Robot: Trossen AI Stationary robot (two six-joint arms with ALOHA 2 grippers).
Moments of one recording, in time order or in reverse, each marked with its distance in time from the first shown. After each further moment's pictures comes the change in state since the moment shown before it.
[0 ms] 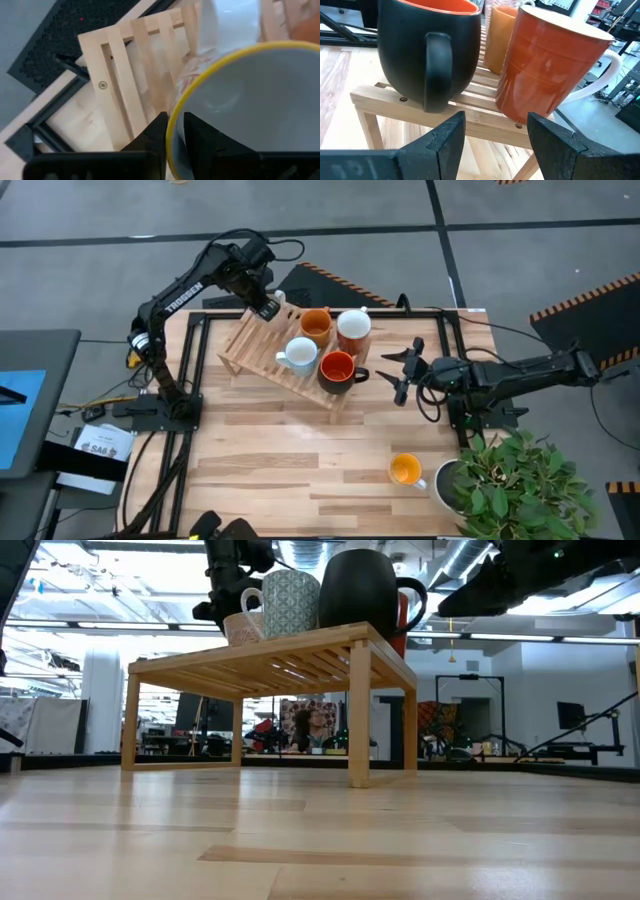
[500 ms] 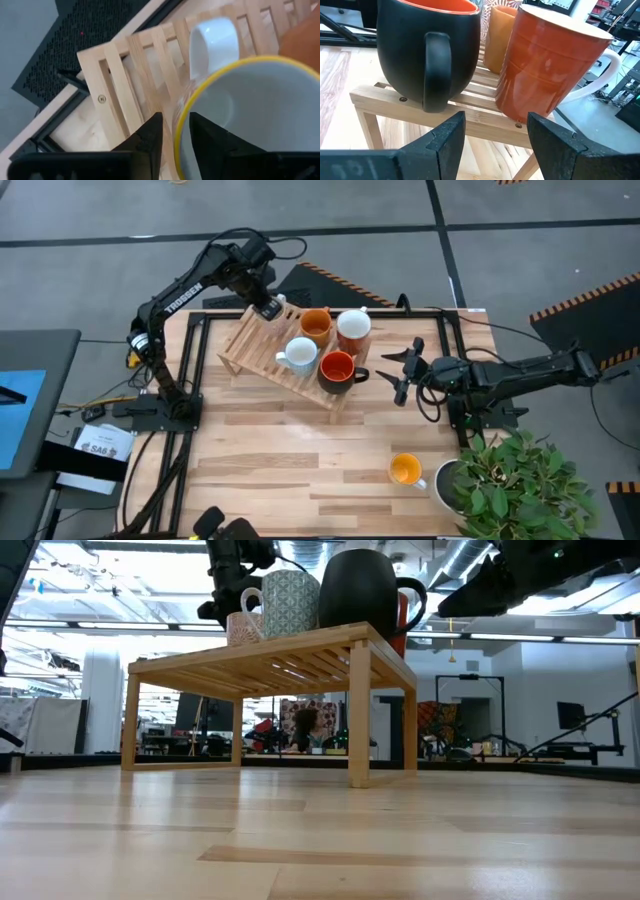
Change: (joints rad) left arm -0.004 -0.002 0.000 0.049 -0.010 0.046; right arm 0.000 0.000 0.000 0.000 0.000 0.001
